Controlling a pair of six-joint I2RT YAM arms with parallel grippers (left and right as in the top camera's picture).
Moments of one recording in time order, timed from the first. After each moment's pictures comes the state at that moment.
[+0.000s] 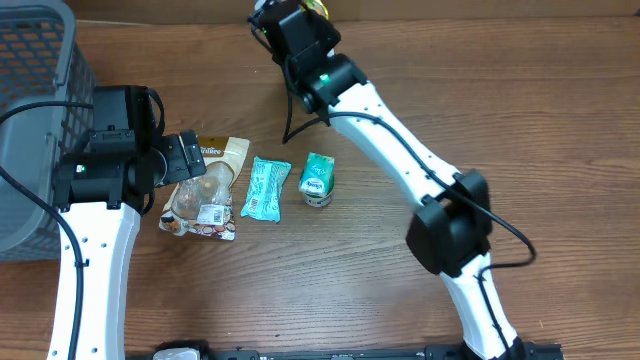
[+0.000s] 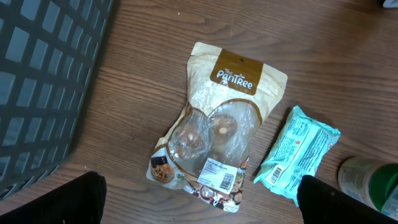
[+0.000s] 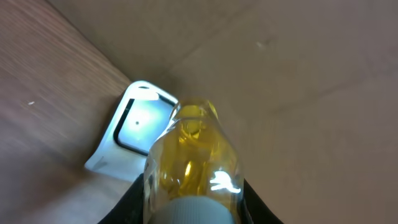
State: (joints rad) left arm 0.03 1.33 1.35 -1.08 -0.13 -0.24; right arm 0.64 2.33 2.26 -0.50 0.57 -0.51
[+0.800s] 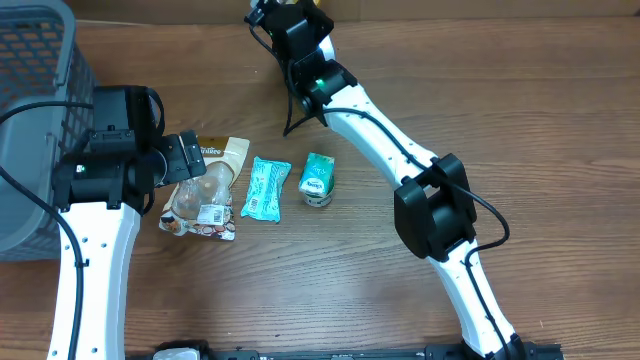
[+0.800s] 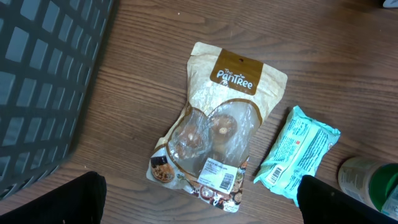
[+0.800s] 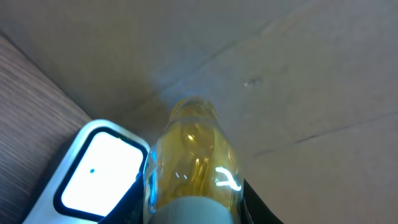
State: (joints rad) left arm 0.03 1.33 1.35 -1.08 -0.13 -0.24; right arm 0.60 2.46 2.26 -0.15 0.59 -0.70
